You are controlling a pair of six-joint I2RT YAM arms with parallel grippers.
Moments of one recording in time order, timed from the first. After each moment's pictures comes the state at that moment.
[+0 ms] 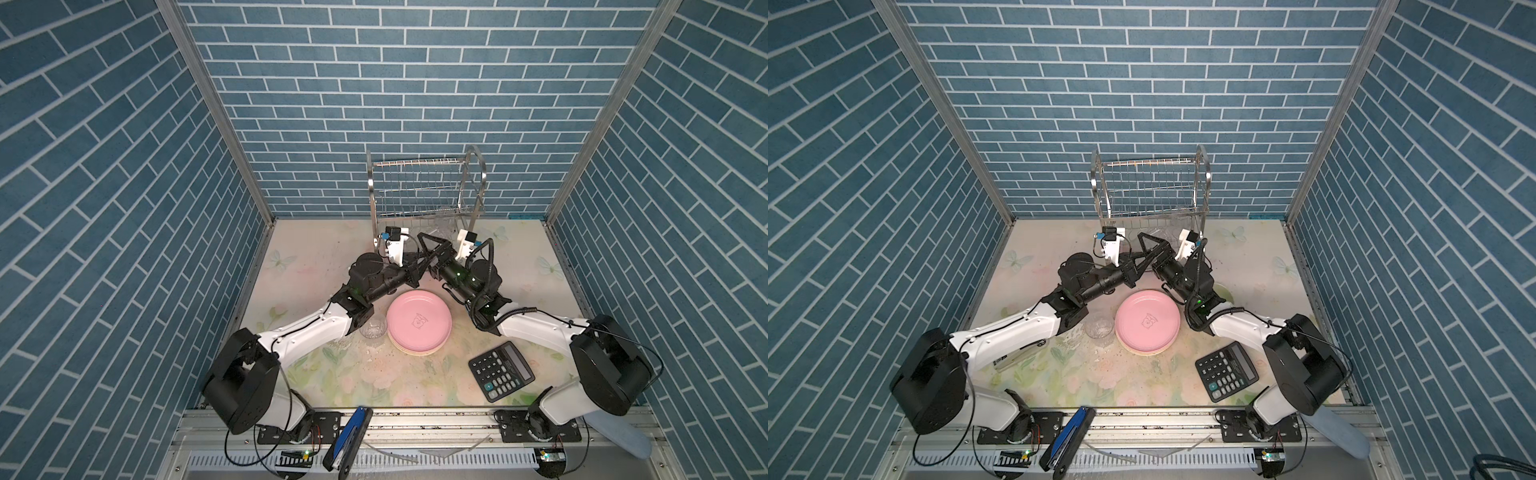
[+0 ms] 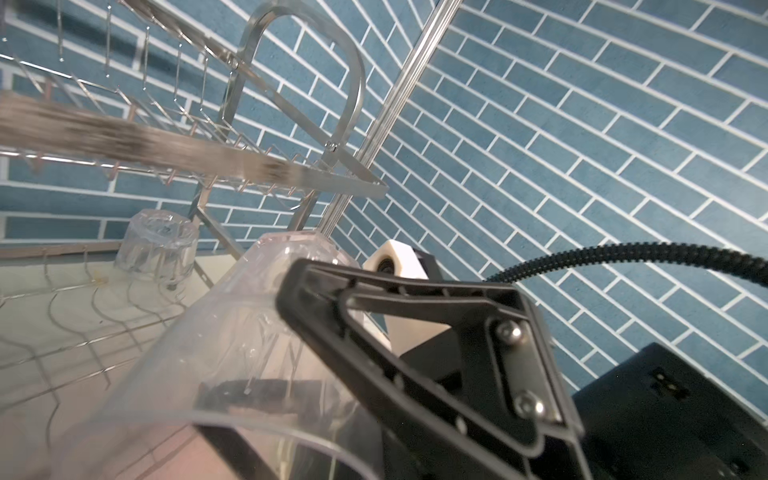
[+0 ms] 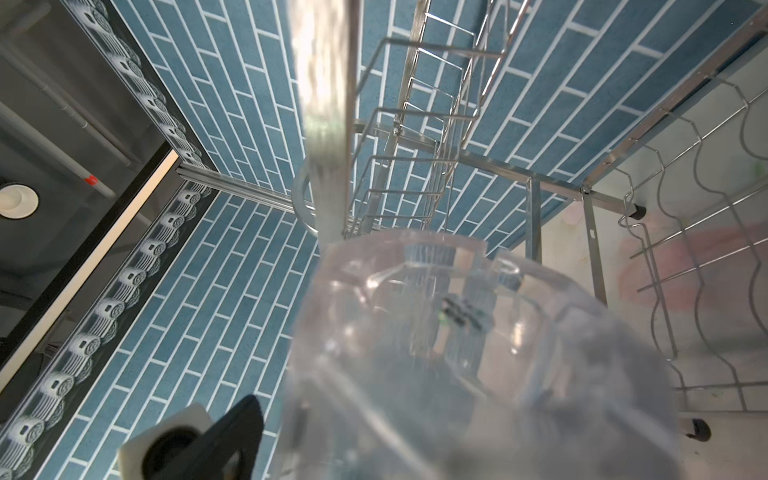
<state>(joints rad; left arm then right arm) -0.69 1.41 0.90 0.53 0.29 -0.59 0.72 1.50 0.80 0.86 -0.07 1.27</state>
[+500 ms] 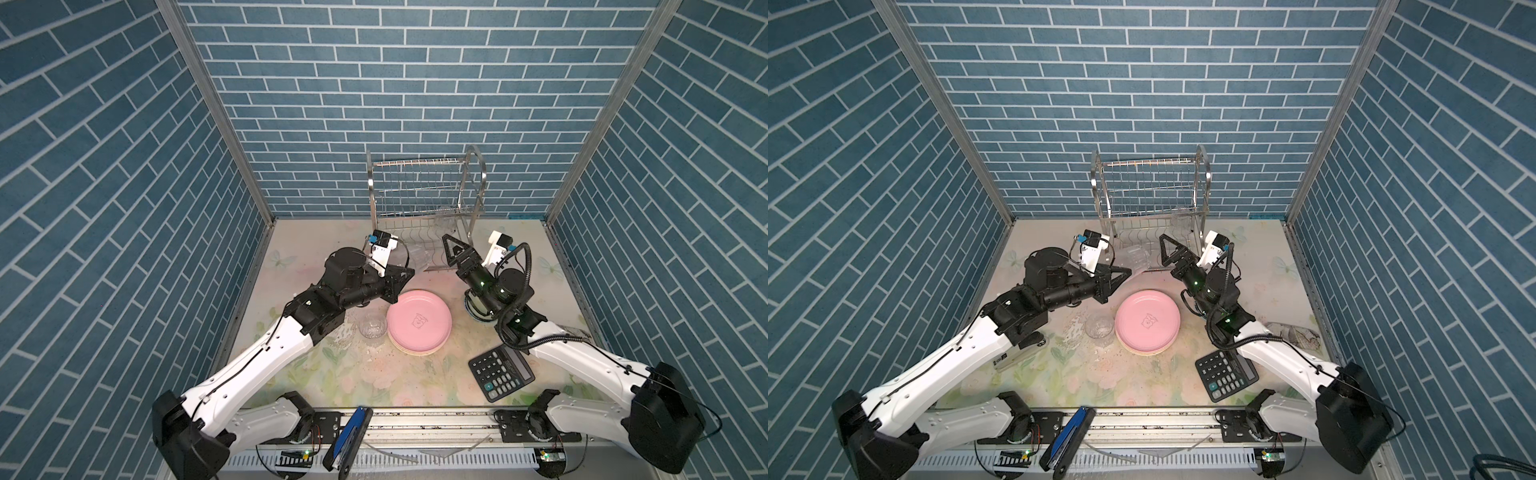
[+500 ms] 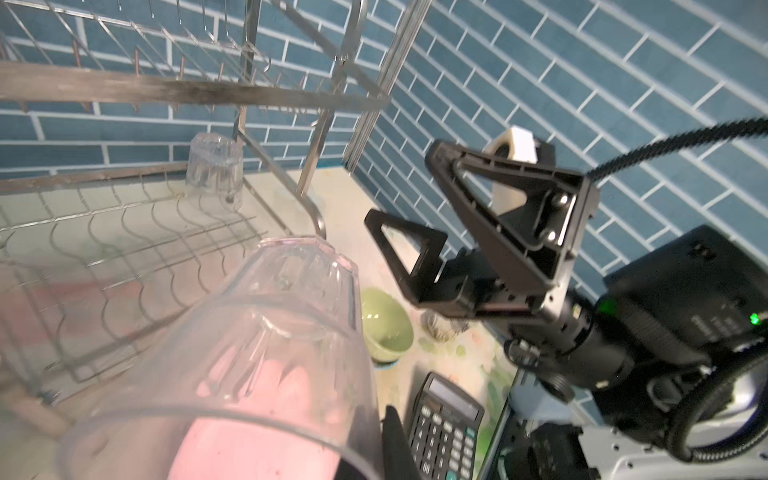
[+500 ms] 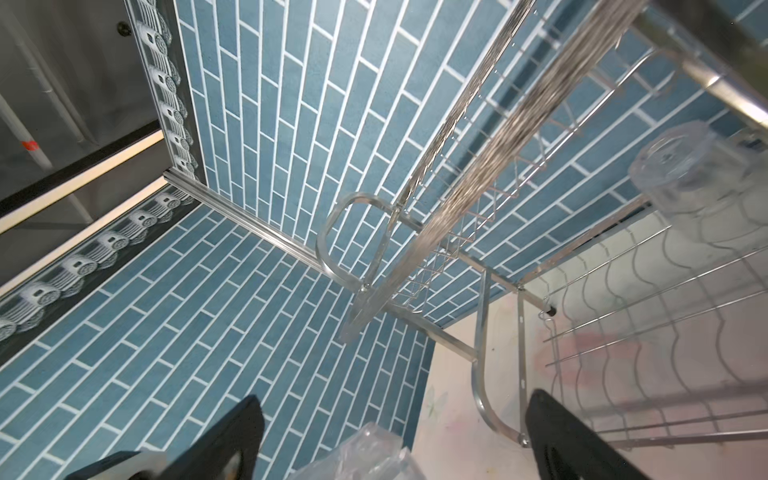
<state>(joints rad) -0.70 1.11 1.10 -0.34 0.28 -0.40 0.71 1.17 0.70 0.61 0.13 0.99</state>
